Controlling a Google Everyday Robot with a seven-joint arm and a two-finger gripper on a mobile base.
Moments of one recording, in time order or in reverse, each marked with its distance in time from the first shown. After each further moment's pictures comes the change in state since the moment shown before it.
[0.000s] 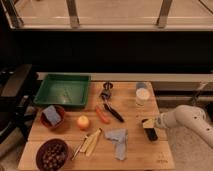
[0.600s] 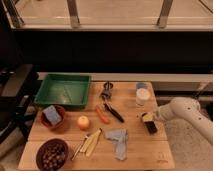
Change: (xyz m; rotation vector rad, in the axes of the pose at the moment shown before) arm -0.036 -0.010 0.022 0.019 0.019 -0.030
